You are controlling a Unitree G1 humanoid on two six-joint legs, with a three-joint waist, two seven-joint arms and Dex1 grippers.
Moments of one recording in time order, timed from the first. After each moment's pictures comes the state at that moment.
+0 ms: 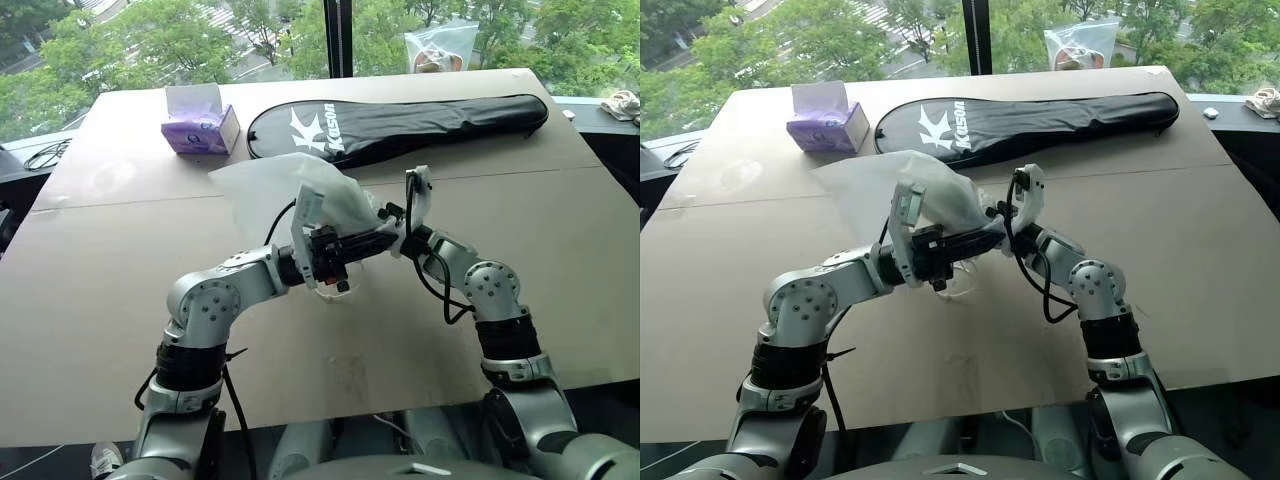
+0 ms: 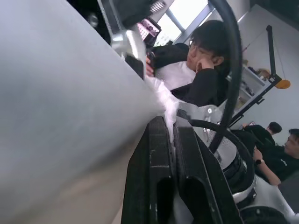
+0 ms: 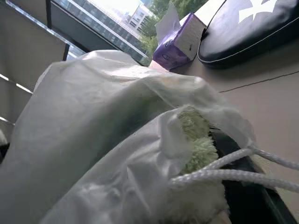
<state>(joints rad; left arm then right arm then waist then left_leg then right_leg) -0.45 0.42 0.03 -0.27 -1.06 1.01 -0.63 -0.53 -0.16 0.10 -0.03 0.98 0.77 0.26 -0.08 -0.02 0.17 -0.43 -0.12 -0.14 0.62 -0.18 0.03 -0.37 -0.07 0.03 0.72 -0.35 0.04</state>
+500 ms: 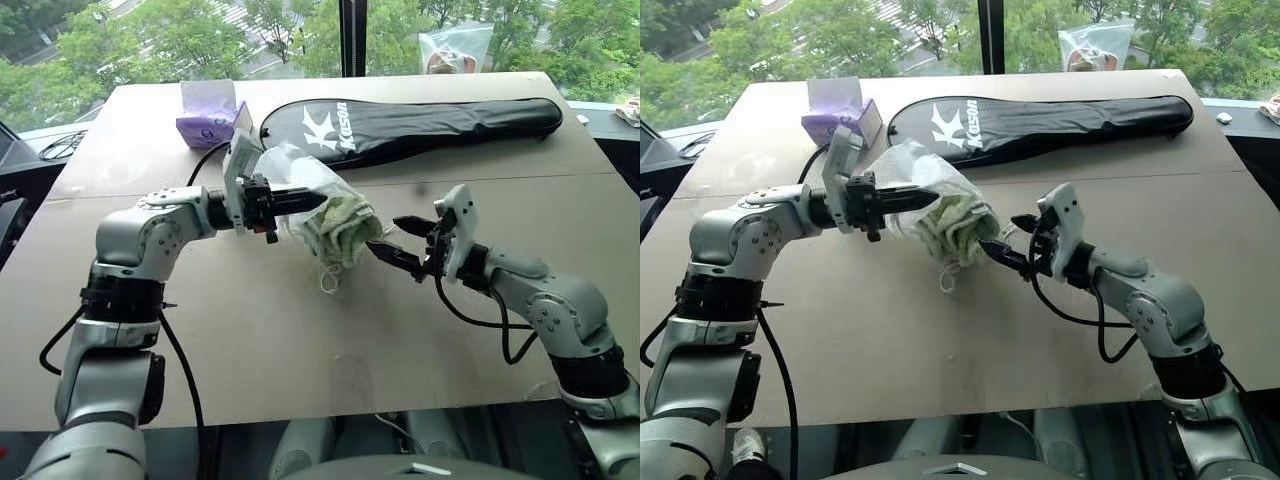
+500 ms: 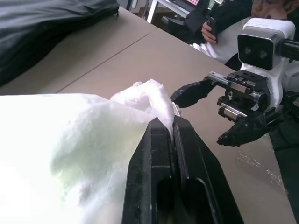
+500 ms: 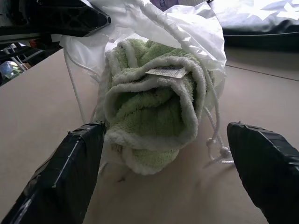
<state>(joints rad) -0.74 0.73 -0.05 0.18 -0.68 0.71 -1.13 -0.40 -0.47 0.12 -0.38 0.73 0.78 0.44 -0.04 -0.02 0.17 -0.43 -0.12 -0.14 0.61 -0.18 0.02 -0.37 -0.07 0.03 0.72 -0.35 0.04</state>
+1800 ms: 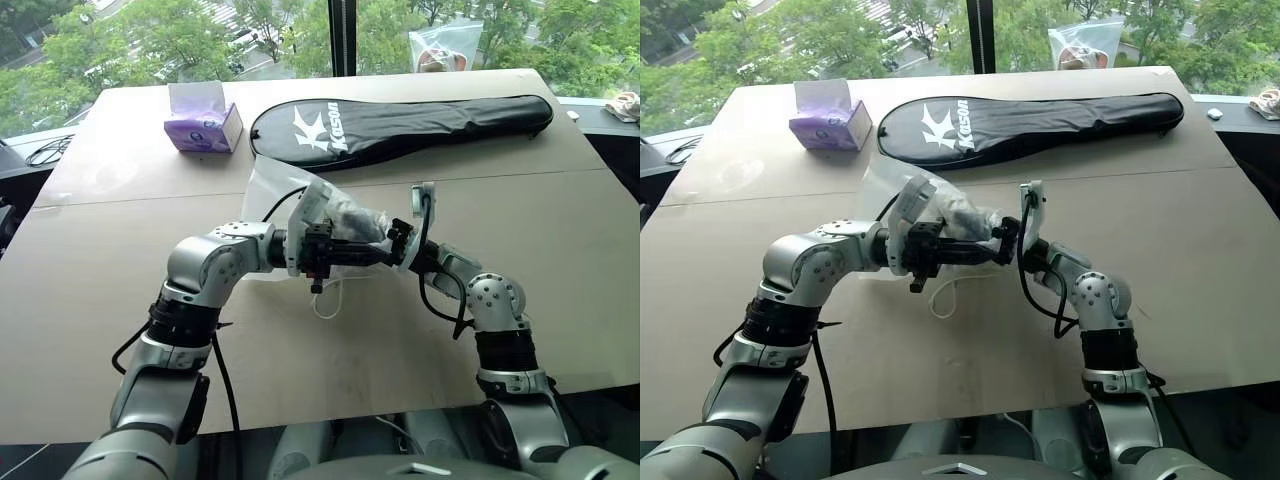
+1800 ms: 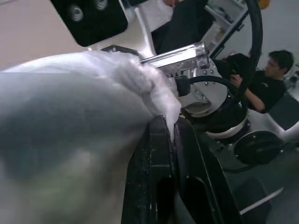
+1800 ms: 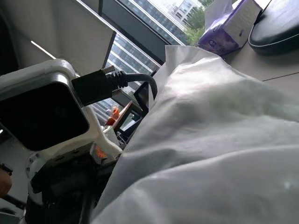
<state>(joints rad) -0.62 0.50 -0.13 -0.07 -0.75 0.94 -1.18 -0.48 -0.04 -0.02 -0.02 0.79 0.83 0.57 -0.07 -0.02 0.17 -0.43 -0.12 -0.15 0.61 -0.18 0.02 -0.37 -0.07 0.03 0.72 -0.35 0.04</state>
